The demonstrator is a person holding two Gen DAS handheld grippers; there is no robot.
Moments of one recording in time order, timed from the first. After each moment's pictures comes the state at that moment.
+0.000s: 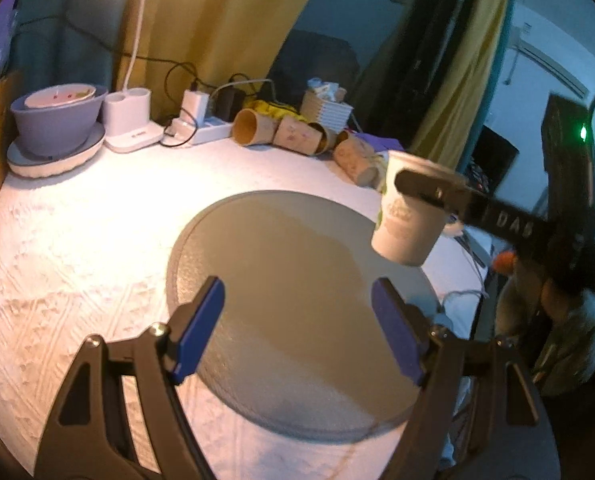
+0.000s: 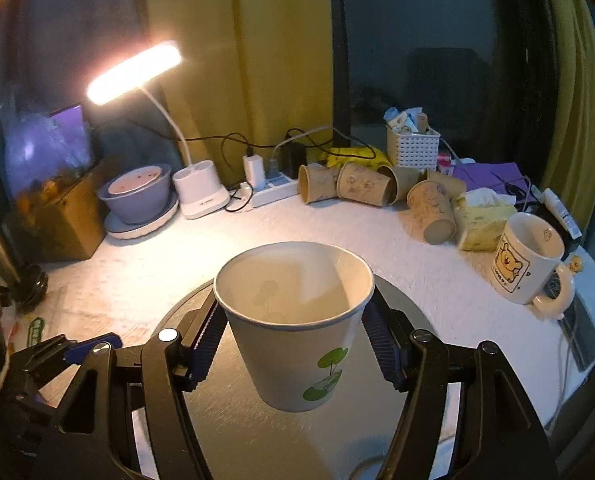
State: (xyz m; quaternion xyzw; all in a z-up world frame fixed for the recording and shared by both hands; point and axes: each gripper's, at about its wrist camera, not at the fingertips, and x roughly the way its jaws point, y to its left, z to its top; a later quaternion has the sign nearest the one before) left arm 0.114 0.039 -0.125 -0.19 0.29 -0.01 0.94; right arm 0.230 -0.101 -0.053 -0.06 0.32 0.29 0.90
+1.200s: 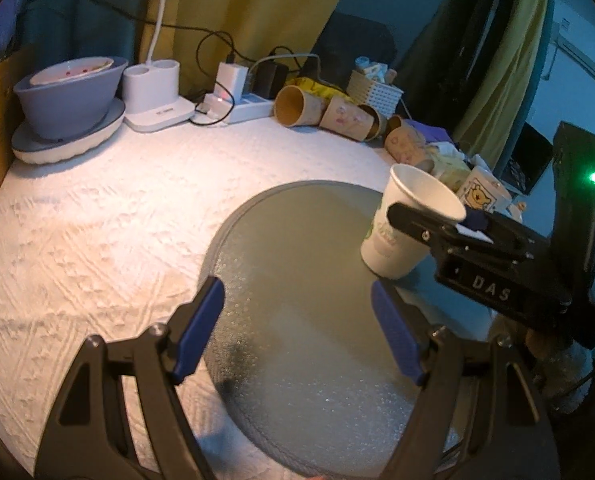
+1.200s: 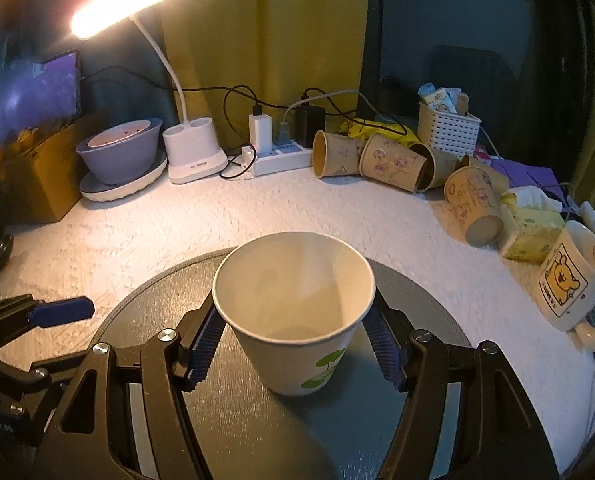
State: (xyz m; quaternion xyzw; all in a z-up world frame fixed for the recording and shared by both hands) left arm 0.159 0.063 -0.151 -0.18 0.33 0.04 0.92; right arm 0.271 -0.060 -0.115 -0.12 0.33 0.31 0.88
